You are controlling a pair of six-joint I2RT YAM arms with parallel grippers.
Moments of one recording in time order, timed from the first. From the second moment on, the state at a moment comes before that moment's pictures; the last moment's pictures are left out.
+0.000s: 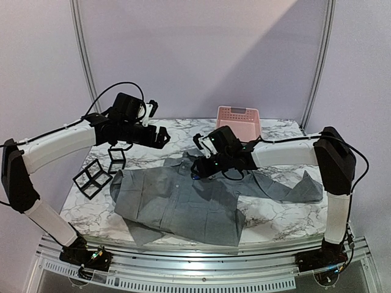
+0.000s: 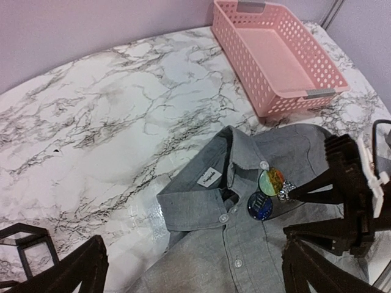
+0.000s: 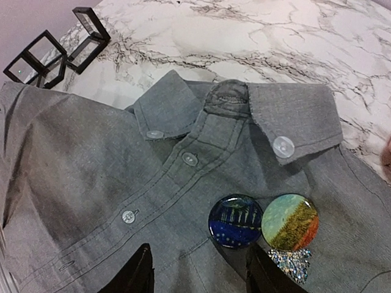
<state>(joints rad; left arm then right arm) -0.58 1.53 1.27 -0.44 -0.05 -0.20 0.85 2.00 1.40 -0.10 -0.09 0.29</state>
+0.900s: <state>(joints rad) -0.58 1.51 1.27 -0.44 -0.06 -0.20 0.88 2.21 1.55 -0.16 0.03 0.25</state>
